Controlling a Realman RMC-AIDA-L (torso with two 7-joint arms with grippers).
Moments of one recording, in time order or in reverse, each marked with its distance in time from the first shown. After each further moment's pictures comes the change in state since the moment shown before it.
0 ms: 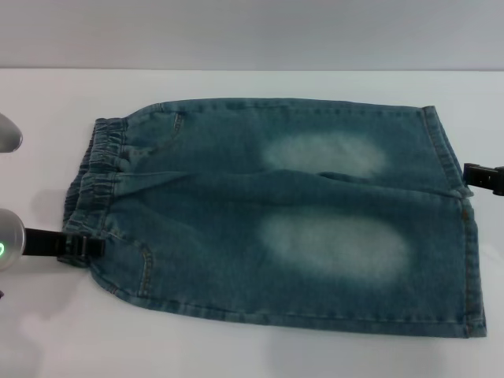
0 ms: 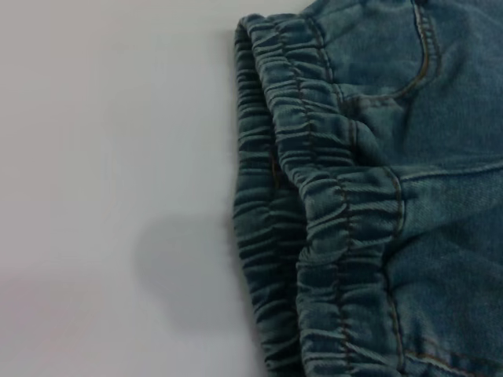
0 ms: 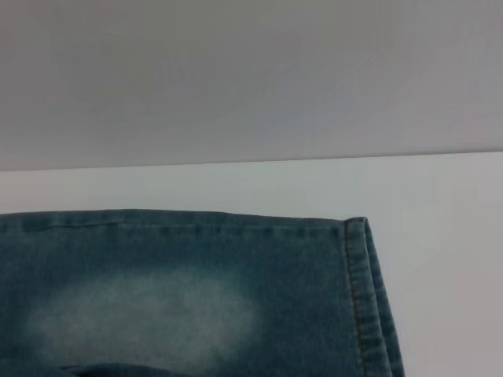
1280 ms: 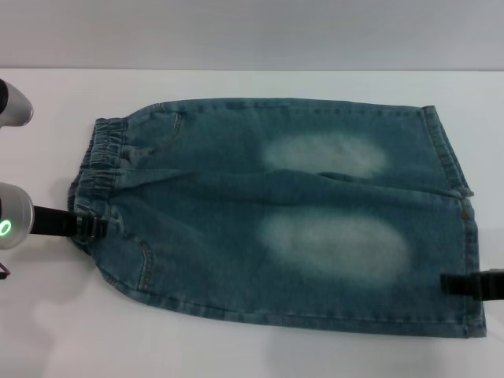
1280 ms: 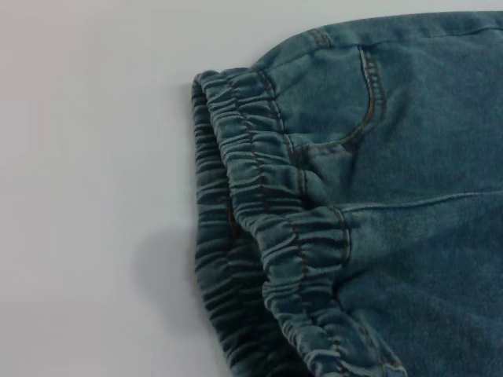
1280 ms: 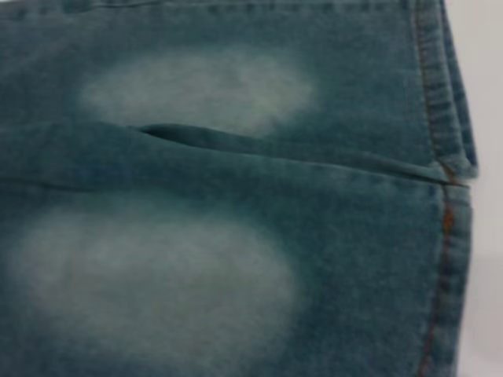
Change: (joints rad) left arm -0.046 0.000 -0.008 -0.066 0.001 -0.074 -0.006; right arm -0.067 0.003 -0.084 0.025 0.033 0.249 0.006
